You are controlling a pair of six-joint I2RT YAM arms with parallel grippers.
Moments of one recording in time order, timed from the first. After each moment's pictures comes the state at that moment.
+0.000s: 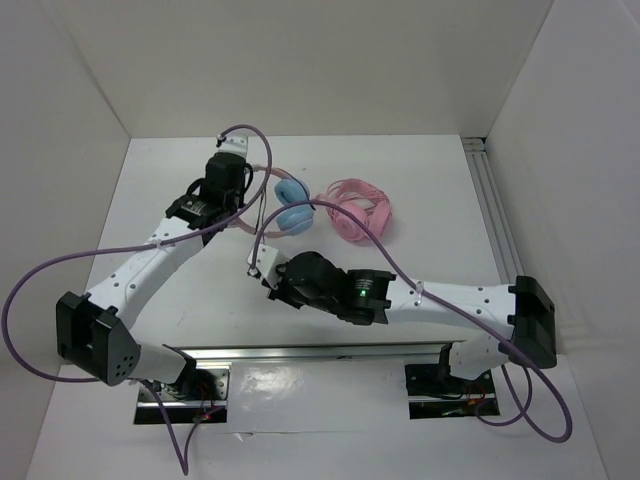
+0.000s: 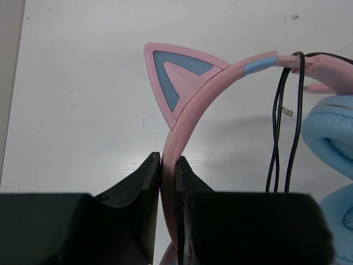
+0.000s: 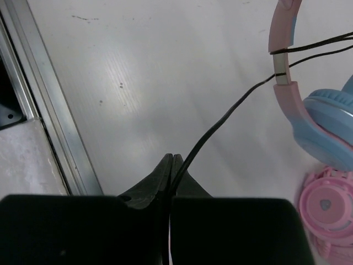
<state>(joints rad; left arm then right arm) -0.42 1.38 1.25 -0.43 -0.53 -0.12 1.27 1.41 1.13 -0.20 0.24 -0.14</state>
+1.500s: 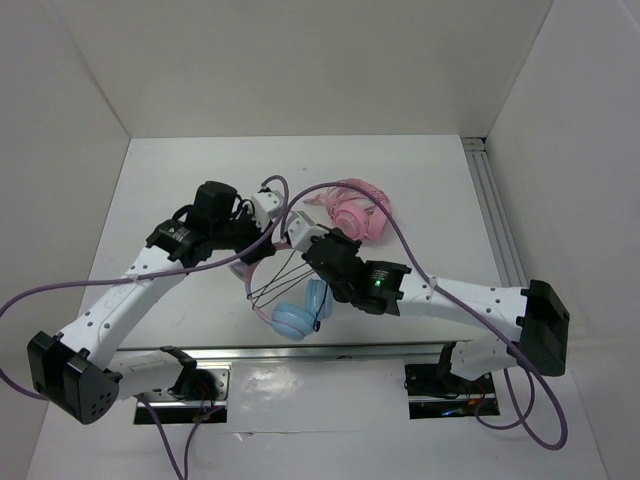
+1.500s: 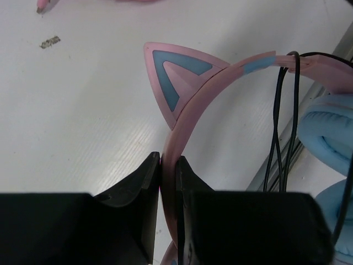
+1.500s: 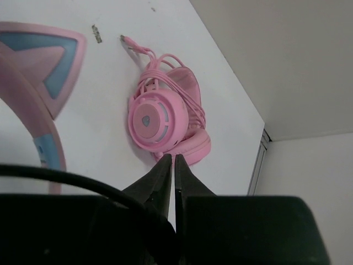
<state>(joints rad) -0.46 1.16 1.10 -0.66 0.42 0.25 1.16 1.34 1.03 -0.18 0.87 -0.43</state>
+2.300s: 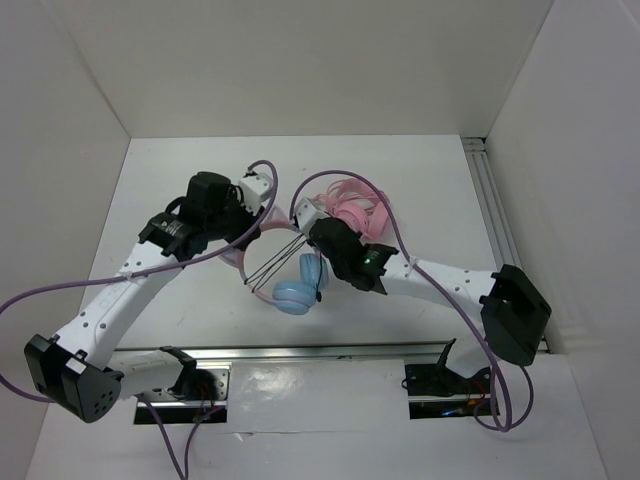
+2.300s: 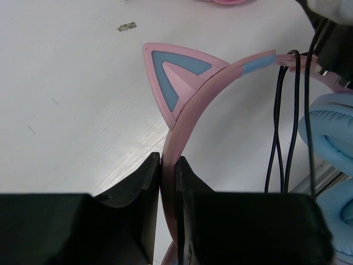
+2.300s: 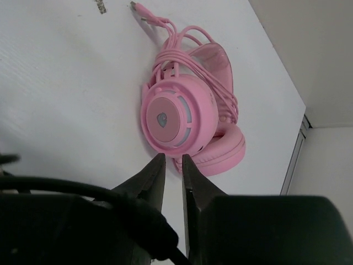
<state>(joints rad) -0.44 1.18 1.18 -0.69 0.20 0.19 0.95 1.47 1.00 -0.10 0.67 -0.37</state>
